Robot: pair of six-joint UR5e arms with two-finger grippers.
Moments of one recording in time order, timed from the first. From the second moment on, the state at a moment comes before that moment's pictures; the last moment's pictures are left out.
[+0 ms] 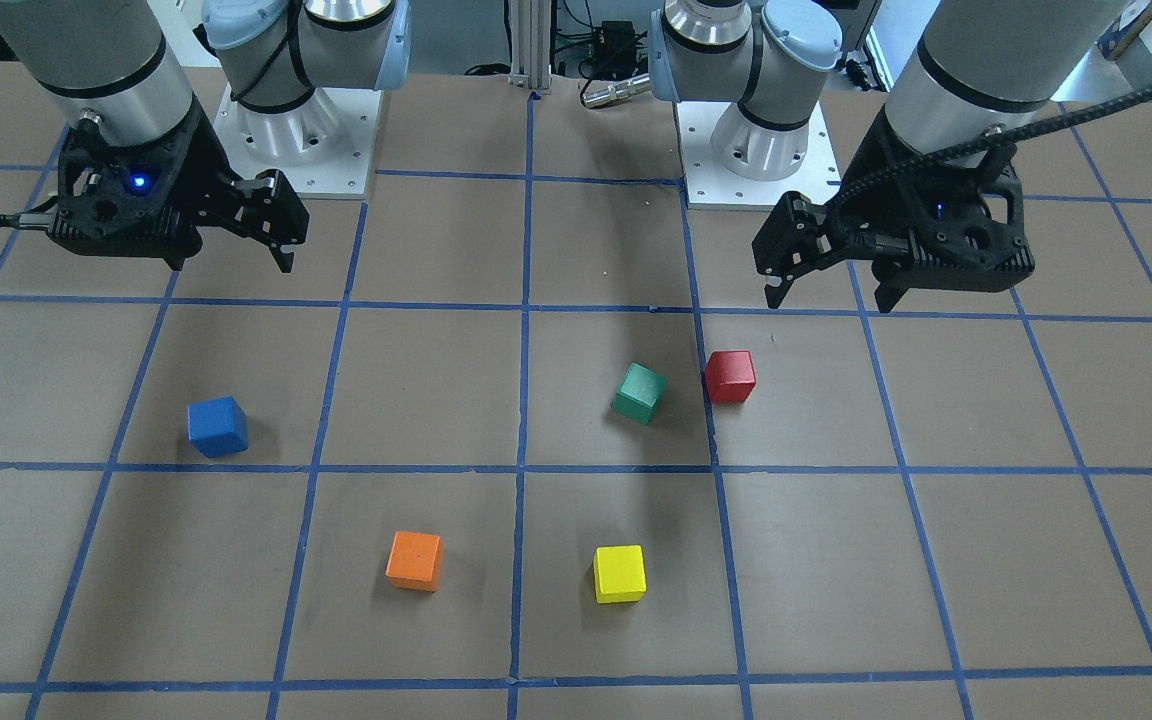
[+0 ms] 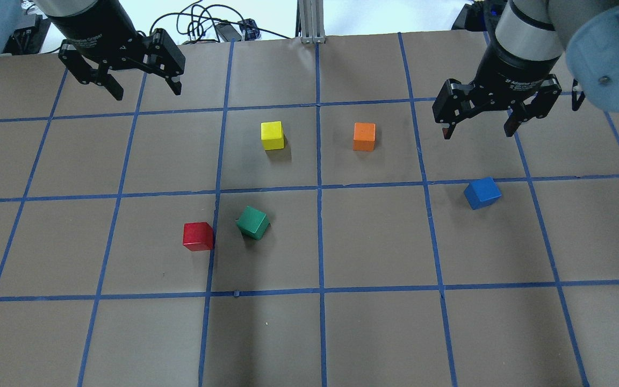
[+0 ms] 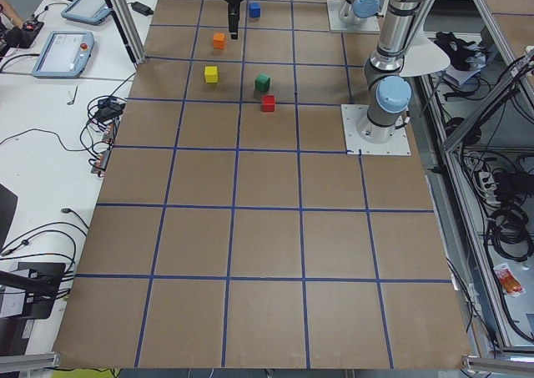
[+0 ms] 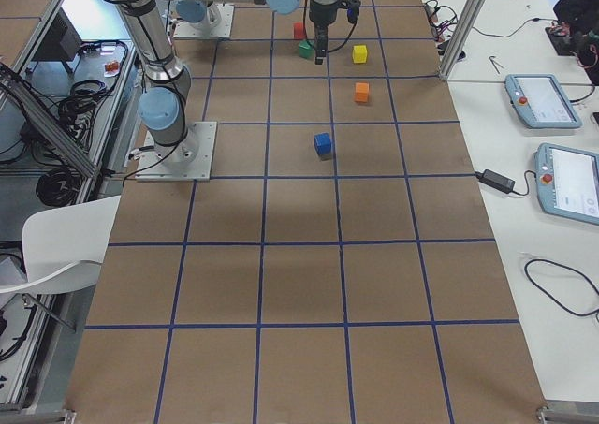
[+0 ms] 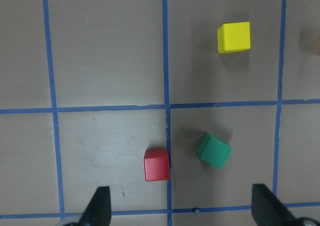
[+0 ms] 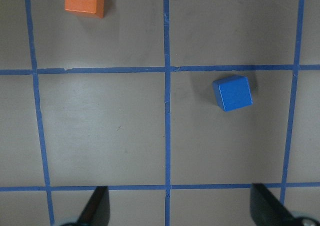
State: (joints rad) left arm -1.55 -1.69 -1.39 -1.60 1.52 0.01; right arm 1.56 -1.57 1.61 -1.57 -1.57 -0.01
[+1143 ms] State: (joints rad) left arm -1.55 -1.66 -1.84 -1.44 1.66 0.00; right arm 1.56 -1.57 1.61 -1.57 -1.57 -0.01
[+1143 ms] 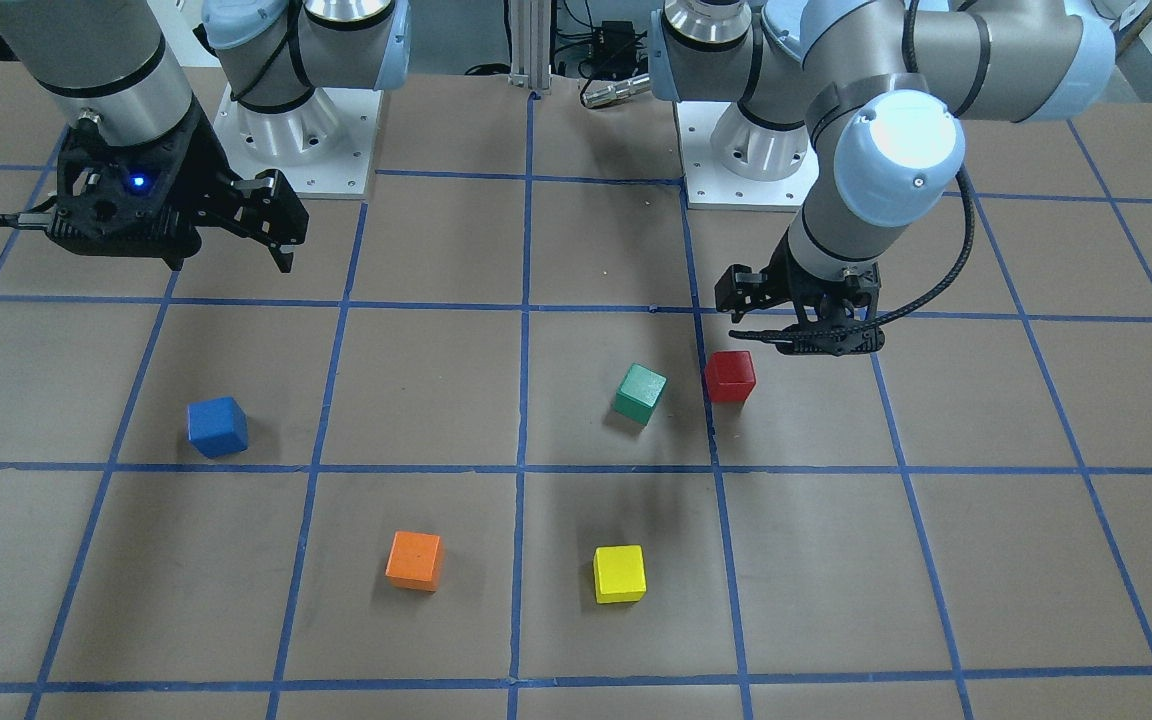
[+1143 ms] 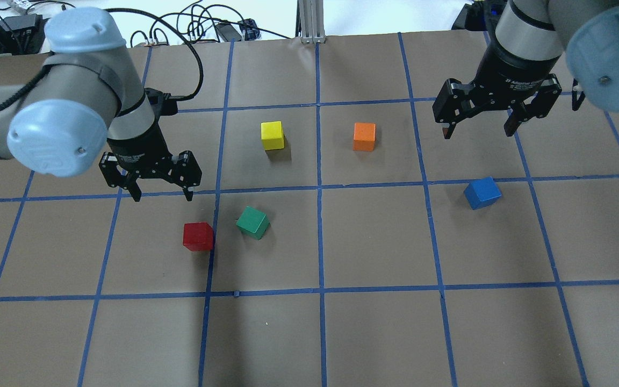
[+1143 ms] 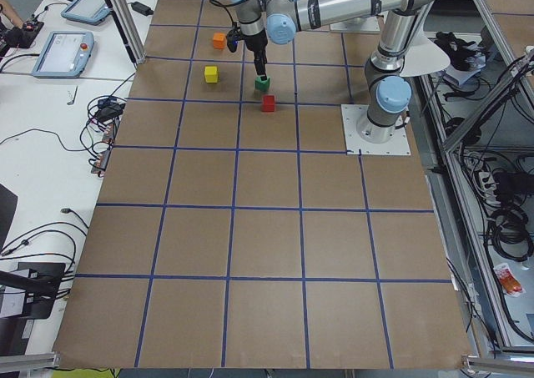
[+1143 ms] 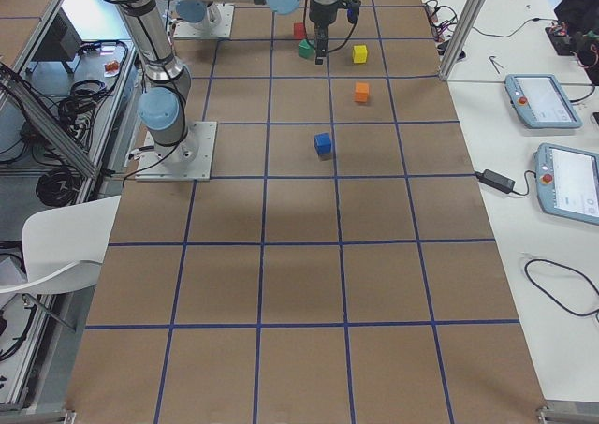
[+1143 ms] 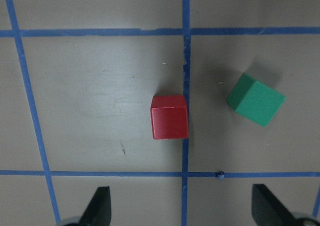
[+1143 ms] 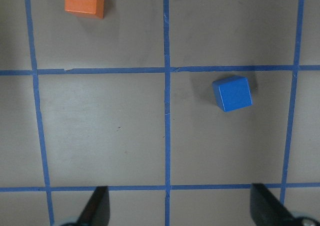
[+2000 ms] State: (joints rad) left arm -1.54 -1.74 -2.14 -0.97 1.60 0.03; right arm 1.56 -1.57 1.61 -1.57 -1.57 -0.01
